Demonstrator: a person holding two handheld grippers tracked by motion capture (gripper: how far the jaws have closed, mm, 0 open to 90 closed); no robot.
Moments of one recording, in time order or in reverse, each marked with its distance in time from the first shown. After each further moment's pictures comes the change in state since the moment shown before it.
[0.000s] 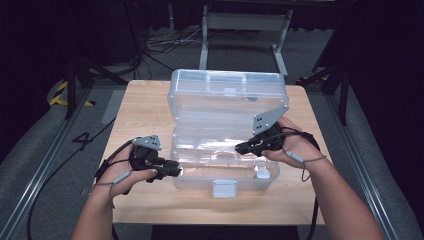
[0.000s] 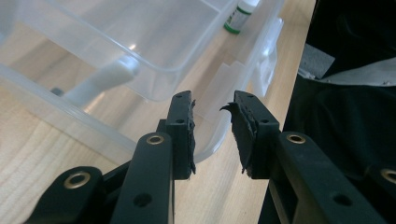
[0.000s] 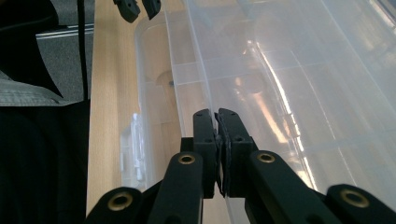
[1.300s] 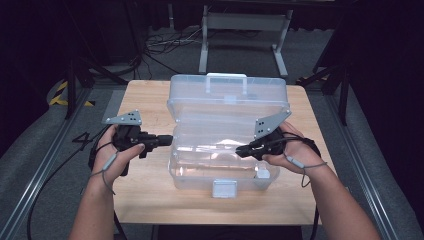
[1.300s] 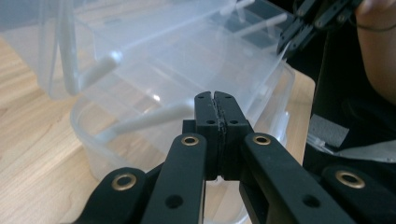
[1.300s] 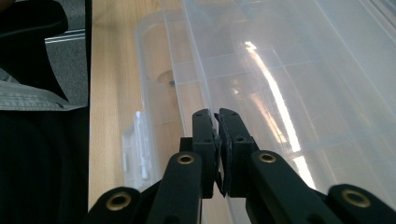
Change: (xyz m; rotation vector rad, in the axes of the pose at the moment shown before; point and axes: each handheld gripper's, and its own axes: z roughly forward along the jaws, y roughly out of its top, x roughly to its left) left arm 0.019 0.025 -0.041 -0.290 0.054 -0.013; right arm 0.009 -0.008 0.001 -0.018 -0.021 0.015
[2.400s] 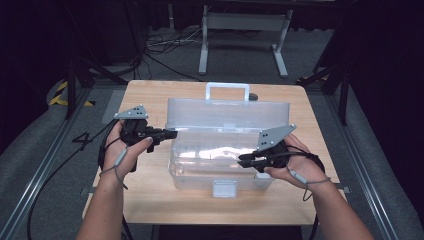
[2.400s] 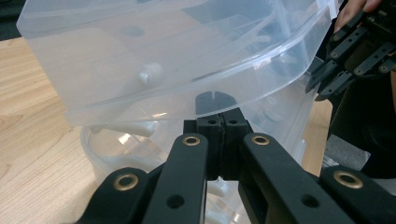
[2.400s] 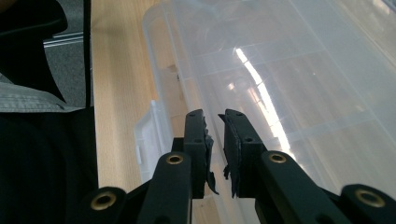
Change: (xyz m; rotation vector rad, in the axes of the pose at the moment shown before) left arm 0.000 0.009 0.014 -0.014 0.068 -0.053; right arm 0.025 -0.015 -0.001 -0.014 -0.047 0.031
